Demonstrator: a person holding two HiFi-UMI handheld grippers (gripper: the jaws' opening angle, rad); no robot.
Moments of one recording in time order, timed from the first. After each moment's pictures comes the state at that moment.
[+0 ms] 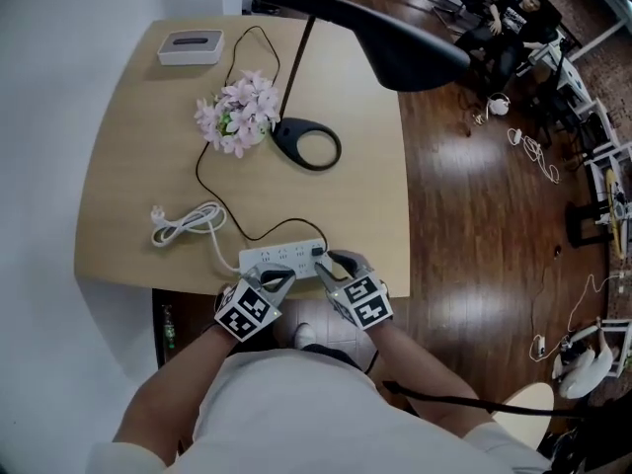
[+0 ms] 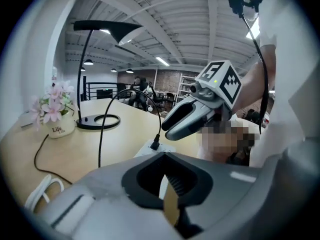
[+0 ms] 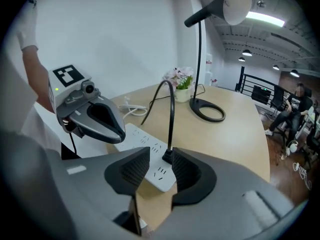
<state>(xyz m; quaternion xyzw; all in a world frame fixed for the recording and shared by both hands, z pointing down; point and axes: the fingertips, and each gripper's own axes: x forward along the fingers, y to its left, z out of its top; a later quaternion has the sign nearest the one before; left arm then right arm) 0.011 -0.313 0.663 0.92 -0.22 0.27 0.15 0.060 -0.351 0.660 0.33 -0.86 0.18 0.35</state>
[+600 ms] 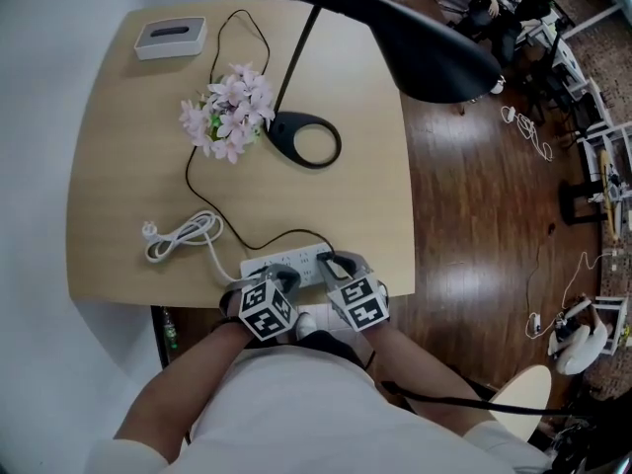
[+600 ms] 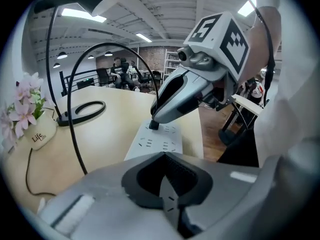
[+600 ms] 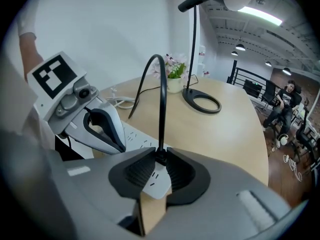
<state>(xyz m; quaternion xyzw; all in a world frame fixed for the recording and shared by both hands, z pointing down) 0.019 -0.324 0.722 0.90 -0.13 0.41 0.12 0.058 -0.375 0.690 0.37 -0.82 0.20 0.39</state>
